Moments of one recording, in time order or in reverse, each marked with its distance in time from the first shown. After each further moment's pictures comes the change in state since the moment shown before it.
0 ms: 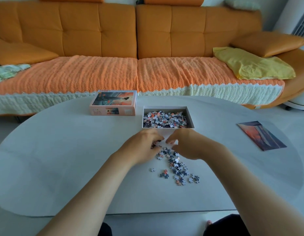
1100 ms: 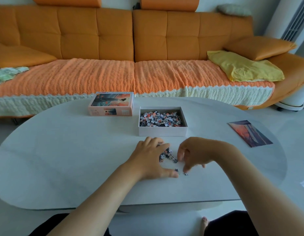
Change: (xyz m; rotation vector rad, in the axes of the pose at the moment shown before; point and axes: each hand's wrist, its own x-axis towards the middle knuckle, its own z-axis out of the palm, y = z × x) left_hand -0.026 0.039 0.024 0.201 -0.176 -0.046; right_hand -0.047 0.015 -0.015 0.102 -0.324 0.144
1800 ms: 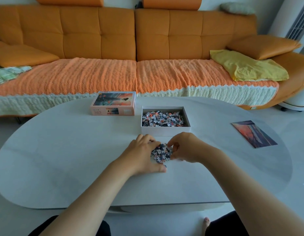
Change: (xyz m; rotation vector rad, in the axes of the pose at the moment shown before) left_hand -0.008 -0.026 -0.012 -0.068 0.004 -0.054; right_hand 0.030 -0.021 0.016 0.070 0.307 -0.034
